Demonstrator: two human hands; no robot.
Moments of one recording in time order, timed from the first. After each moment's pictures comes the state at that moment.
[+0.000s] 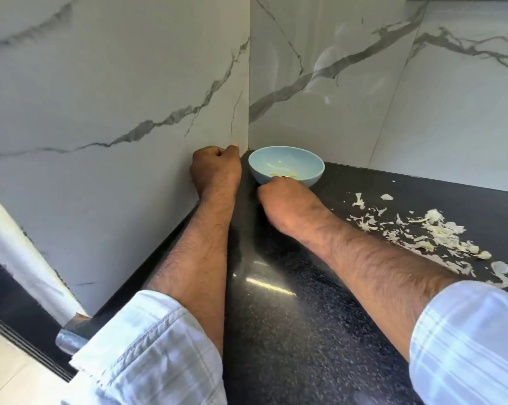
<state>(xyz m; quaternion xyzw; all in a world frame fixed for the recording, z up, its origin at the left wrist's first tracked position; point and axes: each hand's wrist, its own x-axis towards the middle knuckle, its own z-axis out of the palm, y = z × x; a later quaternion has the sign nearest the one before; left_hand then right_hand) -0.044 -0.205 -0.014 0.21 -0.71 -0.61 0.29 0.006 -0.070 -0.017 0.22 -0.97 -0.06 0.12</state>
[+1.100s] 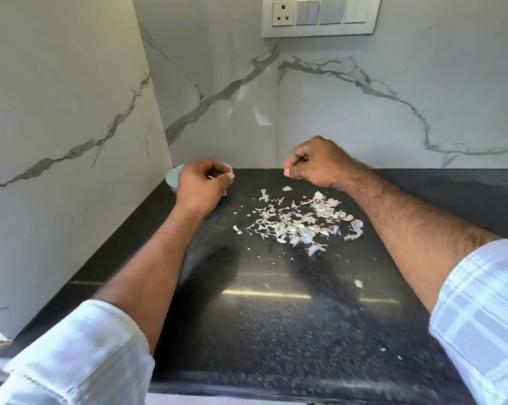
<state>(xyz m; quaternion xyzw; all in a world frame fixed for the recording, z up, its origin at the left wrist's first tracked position) 0.012 -0.093 -0.002 -0.10 -0.80 -0.56 0.18 0.052 0.166 0.054 0.06 -0.94 0.32 0.14</state>
